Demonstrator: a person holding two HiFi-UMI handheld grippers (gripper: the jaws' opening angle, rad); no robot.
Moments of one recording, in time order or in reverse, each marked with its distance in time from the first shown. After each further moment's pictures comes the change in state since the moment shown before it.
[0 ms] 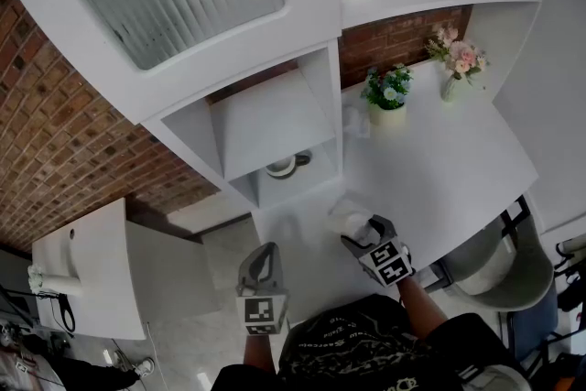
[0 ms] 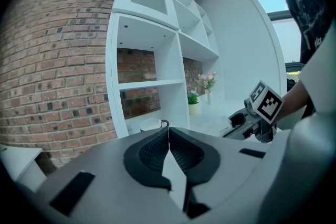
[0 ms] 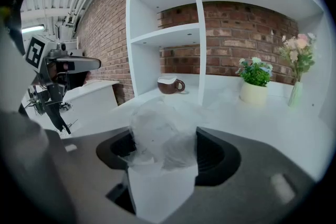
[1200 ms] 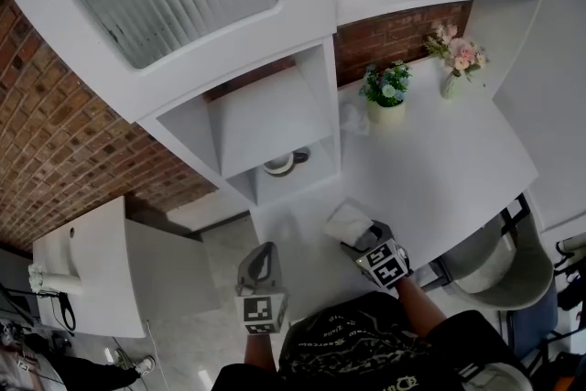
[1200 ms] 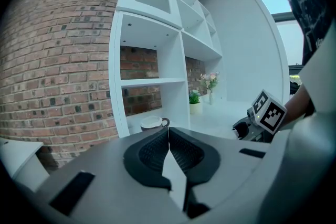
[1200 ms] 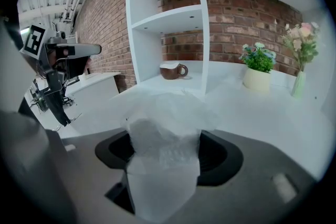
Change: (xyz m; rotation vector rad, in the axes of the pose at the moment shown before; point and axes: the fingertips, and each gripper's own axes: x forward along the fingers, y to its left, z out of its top) left arm -0.001 -0.001 -0.006 -0.037 0.004 0.017; right arm 0.008 0.008 -0.037 0.010 0.100 0.023
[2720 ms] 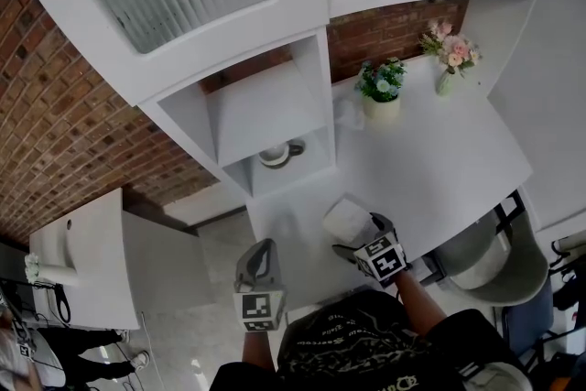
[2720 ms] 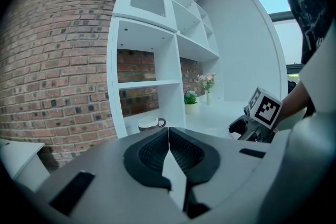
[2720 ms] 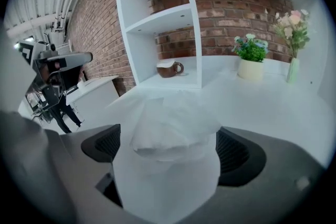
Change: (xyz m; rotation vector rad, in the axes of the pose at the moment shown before) left arm -0.017 -0.017 0.001 0.014 -0.005 -0.003; right arm -0.018 0.003 -0.005 0.108 0.022 0.007
